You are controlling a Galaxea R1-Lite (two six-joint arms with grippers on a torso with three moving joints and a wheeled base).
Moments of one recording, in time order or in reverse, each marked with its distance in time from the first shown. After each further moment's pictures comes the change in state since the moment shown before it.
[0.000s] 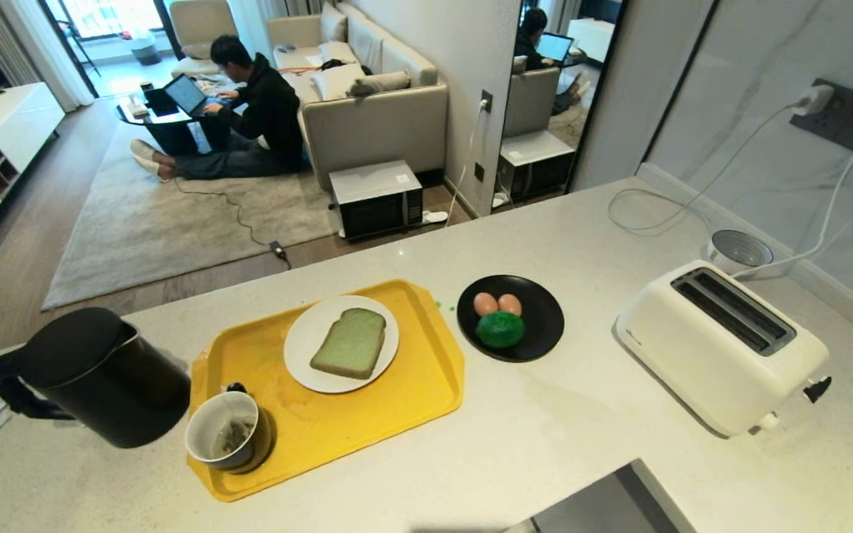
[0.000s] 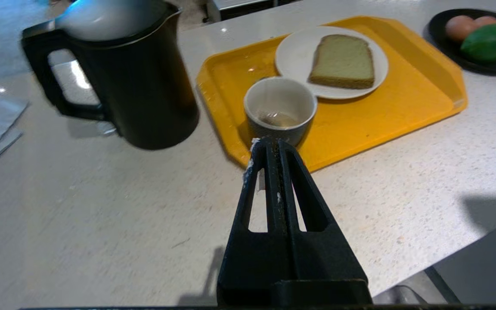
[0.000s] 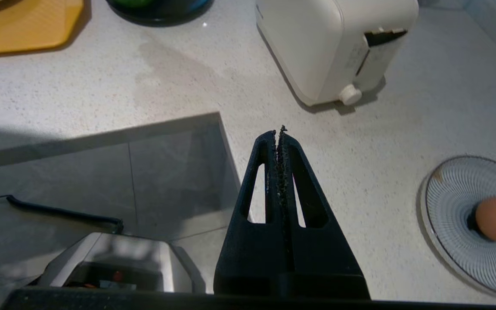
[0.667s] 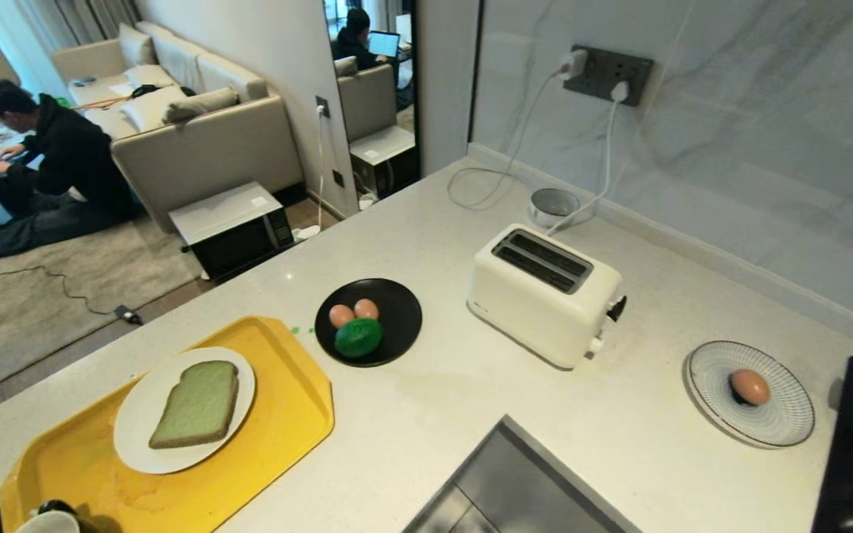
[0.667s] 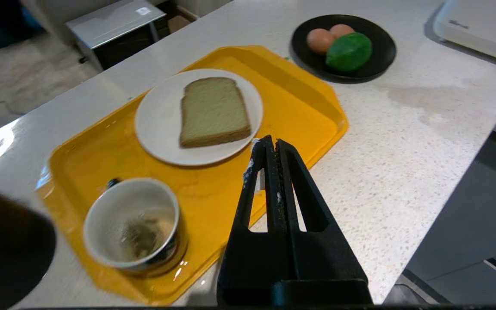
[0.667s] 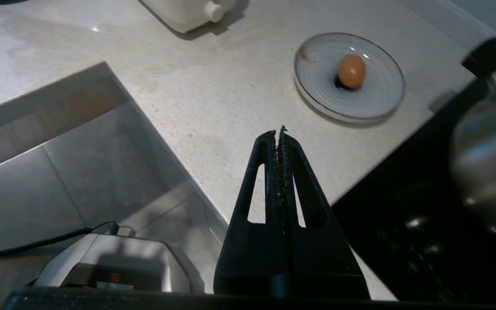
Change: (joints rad) left arm 0.000 0.000 0.000 -0.001 0.000 0.000; right arm -0.001 0.000 0.000 0.000 0.000 -0.003
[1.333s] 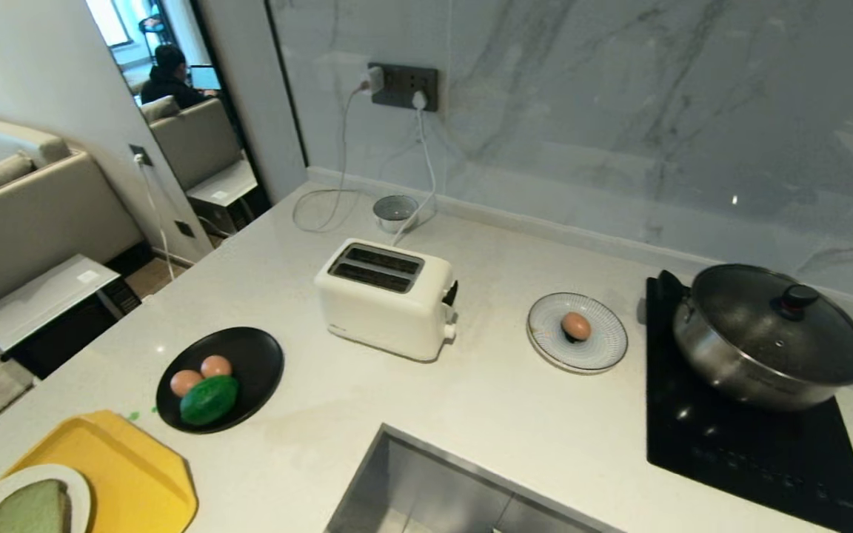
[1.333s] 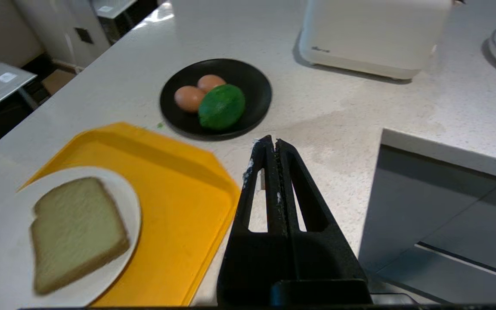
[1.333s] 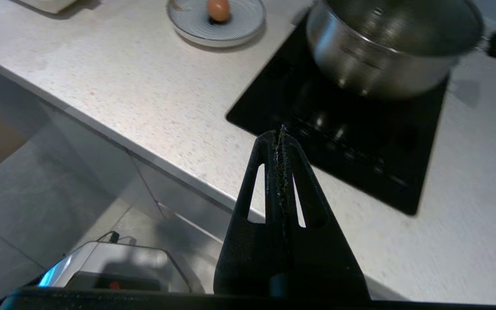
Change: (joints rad) left arm 0.000 0.000 0.000 -0.001 0.003 -0.003; right arm 0.000 0.000 0.000 0.000 -0.002 0.005
